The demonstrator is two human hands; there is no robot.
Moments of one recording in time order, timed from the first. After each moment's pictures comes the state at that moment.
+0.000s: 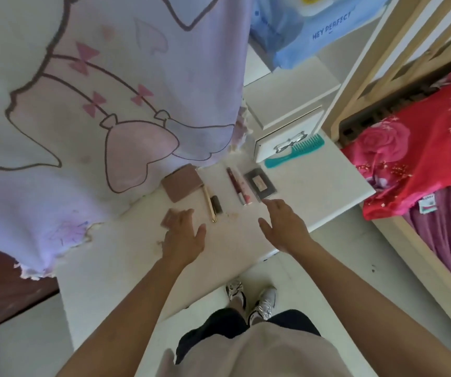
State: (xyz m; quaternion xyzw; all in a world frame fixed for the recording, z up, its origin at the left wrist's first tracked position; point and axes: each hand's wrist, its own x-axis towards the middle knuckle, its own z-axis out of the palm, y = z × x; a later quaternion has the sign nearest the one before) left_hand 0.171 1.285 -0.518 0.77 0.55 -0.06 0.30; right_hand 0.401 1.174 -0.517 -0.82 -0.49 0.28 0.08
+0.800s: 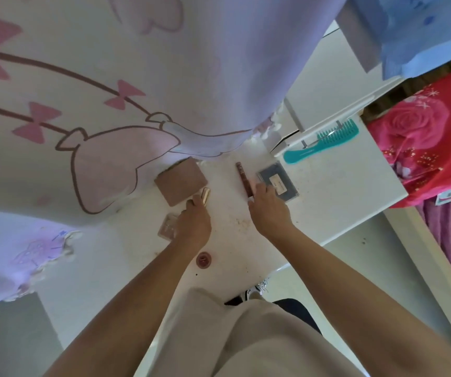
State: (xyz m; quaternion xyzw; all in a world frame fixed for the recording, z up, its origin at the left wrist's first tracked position) left_hand 0.222 1.375 -0.598 0.79 0.52 -0.24 0.22; right_hand 0.381 1.303 -0.581 -0.86 -0.38 0.33 0.01
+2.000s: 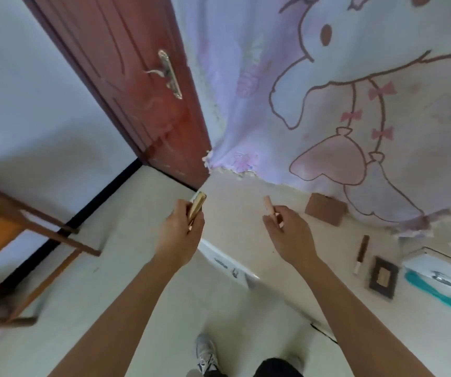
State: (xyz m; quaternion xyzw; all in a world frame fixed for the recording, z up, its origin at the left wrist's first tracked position) left_hand 0.056 1.109 -0.368 0.45 0.84 0.28 0.14; right_hand 0.264 1.235 -0.431 -0.51 -0.74 0.38 0.21
